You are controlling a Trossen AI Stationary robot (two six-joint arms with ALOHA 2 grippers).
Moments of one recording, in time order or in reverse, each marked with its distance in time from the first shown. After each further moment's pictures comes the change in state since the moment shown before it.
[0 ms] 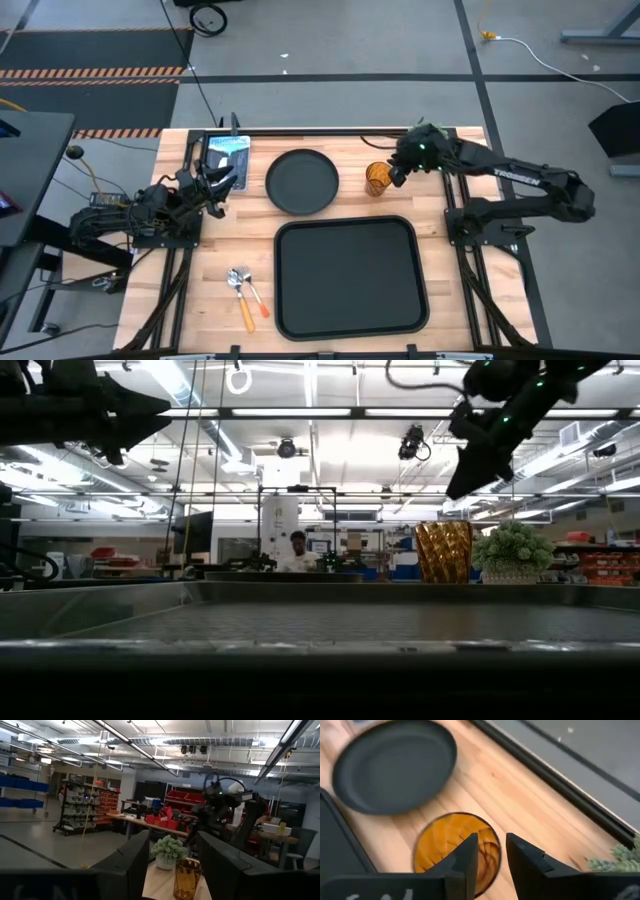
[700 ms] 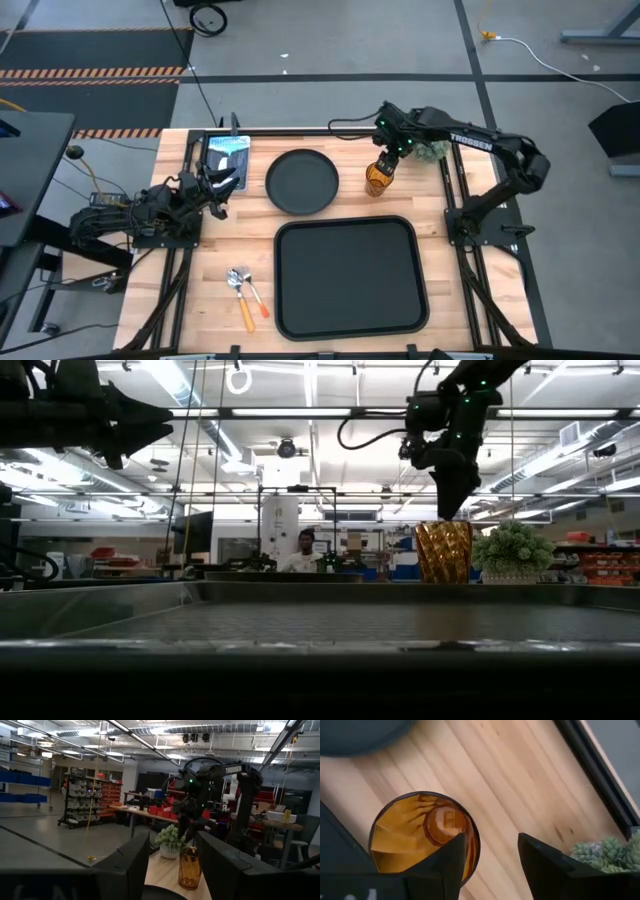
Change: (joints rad) left arm 0.000 0.000 0.000 -0.060 -0.004 0.010; right arm -0.092 0.479 0.451 -0.460 -0.080 -0.163
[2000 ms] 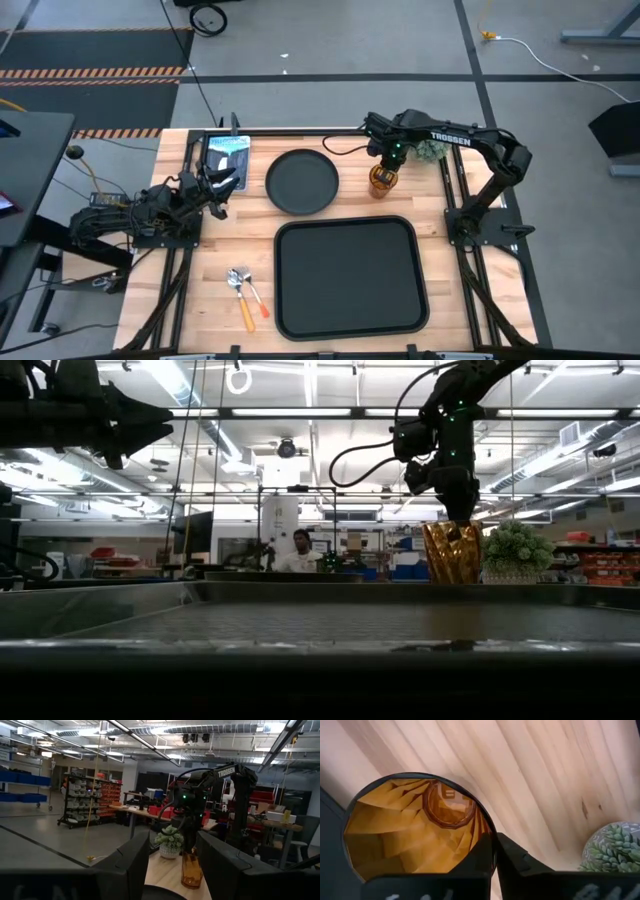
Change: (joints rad) left arm 0.000 0.000 0.000 -0.001 0.000 -0.003; right arm 0.032 0.148 0.037 -0.125 0.000 -0.023
